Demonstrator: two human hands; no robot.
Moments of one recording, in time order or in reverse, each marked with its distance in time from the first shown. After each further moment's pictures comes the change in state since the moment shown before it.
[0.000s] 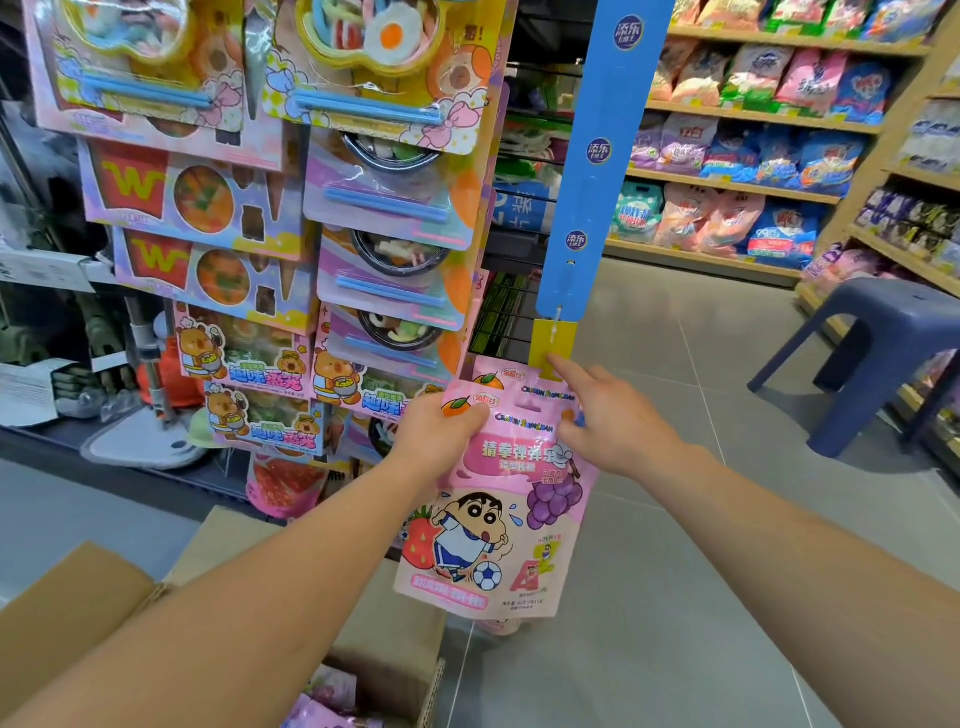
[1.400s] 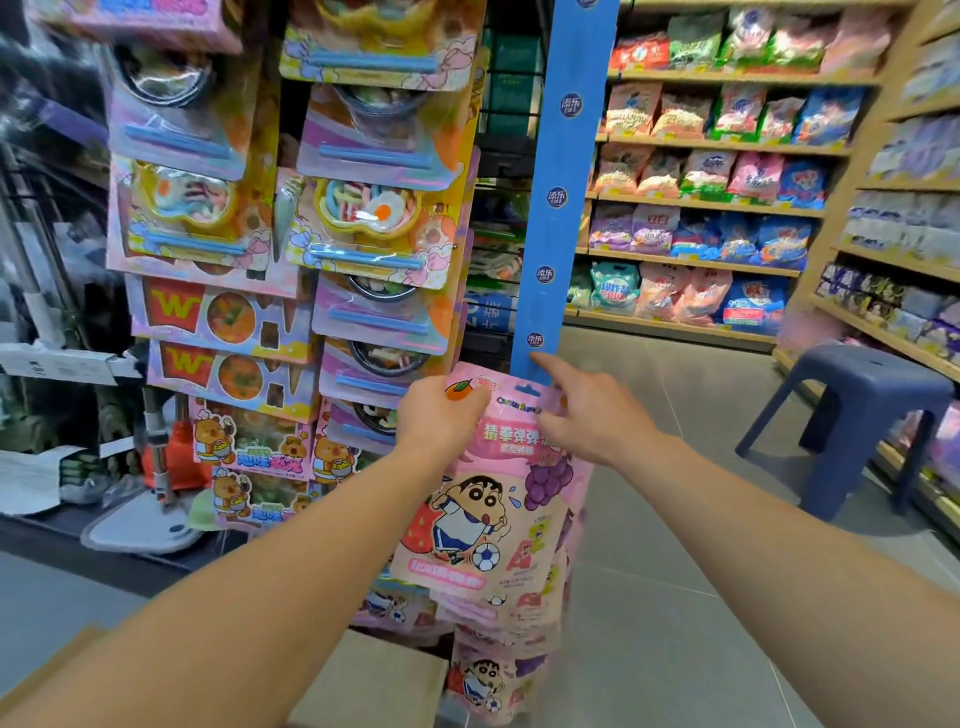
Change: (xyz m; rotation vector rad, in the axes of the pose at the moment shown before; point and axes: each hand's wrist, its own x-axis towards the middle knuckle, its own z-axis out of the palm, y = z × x) left_hand -0.010 0.111 0.009 0.220 0.193 0.238; right_hand 0.015 -0.033 -0.101 -0.044 0.136 -0.018
